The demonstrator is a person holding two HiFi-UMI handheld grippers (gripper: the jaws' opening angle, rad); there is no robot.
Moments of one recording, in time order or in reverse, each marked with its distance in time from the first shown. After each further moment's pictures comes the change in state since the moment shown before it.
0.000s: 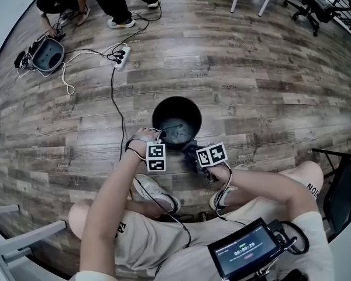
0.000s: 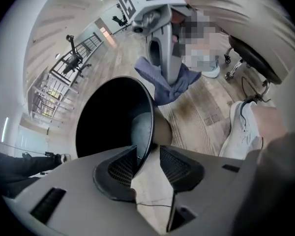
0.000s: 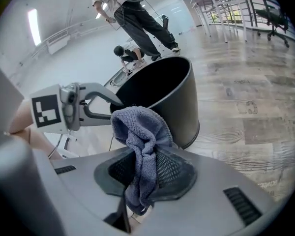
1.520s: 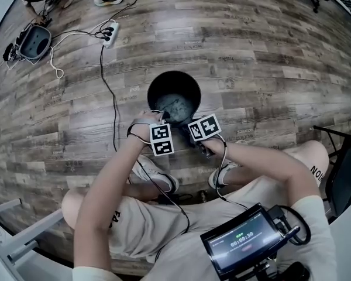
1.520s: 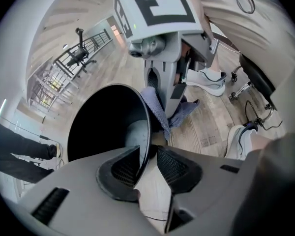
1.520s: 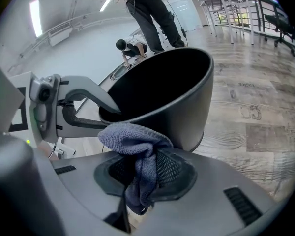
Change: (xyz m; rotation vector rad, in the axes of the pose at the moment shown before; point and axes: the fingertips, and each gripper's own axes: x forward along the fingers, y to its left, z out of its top) left arm 0.002 -0.008 0.053 -0.131 -0.041 -0.055; right arm 0.020 -0.014 0.004 -0.058 0.047 -0.020
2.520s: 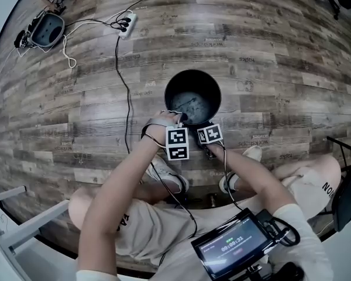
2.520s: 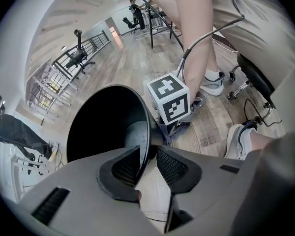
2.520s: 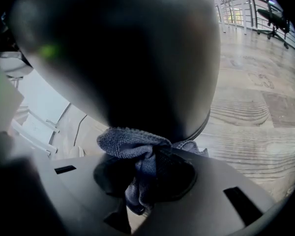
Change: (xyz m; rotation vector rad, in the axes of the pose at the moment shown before) left arm 0.001 0.002 -0.001 0.017 -0.018 -0.004; right arm 0.125 -0.062 -0.066 0.050 0.028 -0.086
